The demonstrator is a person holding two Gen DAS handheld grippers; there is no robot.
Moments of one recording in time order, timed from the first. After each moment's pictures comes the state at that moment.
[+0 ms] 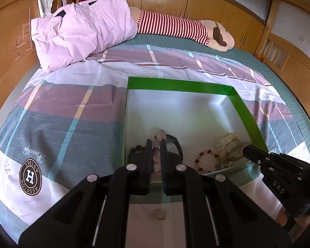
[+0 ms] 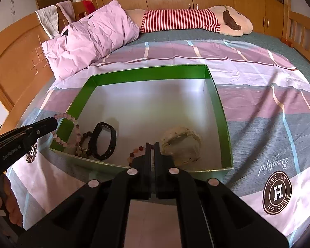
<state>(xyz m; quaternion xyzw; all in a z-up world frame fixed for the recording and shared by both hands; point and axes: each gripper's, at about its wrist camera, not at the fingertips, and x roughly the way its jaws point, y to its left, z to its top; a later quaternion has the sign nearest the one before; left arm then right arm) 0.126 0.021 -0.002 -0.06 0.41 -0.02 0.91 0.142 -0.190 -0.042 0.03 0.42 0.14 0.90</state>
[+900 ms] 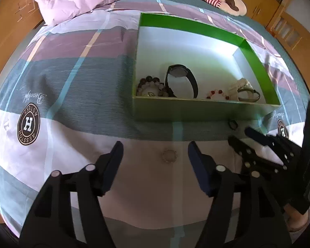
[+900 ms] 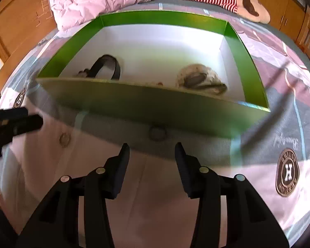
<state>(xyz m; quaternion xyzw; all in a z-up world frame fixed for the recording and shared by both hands) 0.085 0.024 -0.046 -0.07 0.54 -0.01 0.84 0.118 -0.165 -0.103 -0.05 0.50 0.15 0.85</state>
